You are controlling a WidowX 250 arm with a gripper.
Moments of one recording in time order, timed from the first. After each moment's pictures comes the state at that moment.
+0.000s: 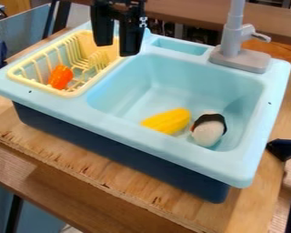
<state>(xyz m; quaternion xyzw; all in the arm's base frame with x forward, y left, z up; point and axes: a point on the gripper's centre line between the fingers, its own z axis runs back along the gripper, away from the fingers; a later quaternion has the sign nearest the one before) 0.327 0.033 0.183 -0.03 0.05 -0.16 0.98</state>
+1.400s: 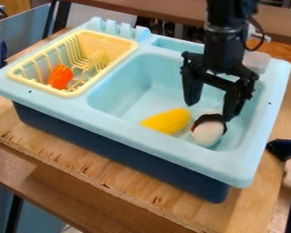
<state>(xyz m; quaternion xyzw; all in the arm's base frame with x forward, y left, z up) 0.354 -0.099 0.119 -0.03 -0.03 -0.12 0.99</state>
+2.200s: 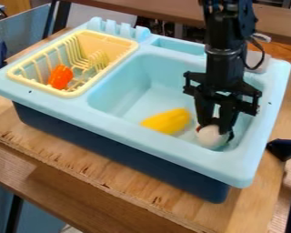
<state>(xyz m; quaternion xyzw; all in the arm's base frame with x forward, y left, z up) 0.351 -0.111 0.096 -0.06 -0.03 -0.09 0.99</state>
